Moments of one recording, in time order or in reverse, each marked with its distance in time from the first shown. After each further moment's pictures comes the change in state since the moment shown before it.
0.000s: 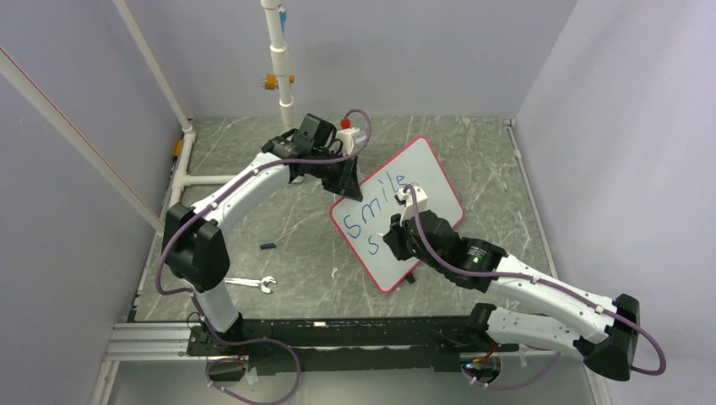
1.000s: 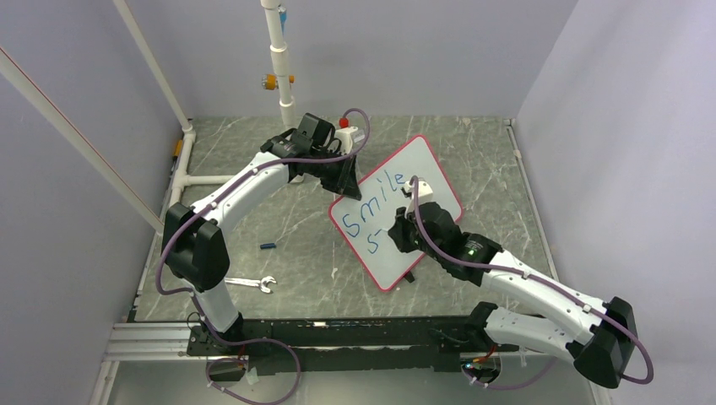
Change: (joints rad) left arm 0.003 0.000 0.000 0.001 -0.005 0.000; right arm -0.136 0.039 -0.061 0.071 -0.077 0.000
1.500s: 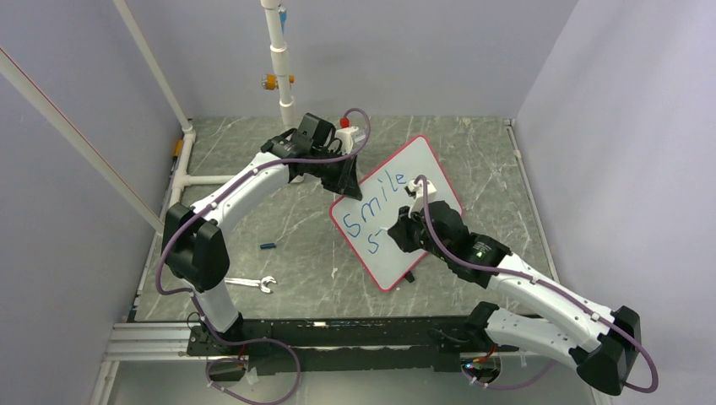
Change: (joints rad) left arm 0.000 0.000 0.000 0.005 0.005 -0.001; right arm -0.034 -0.053 0.004 -0.004 -0.077 -0.025
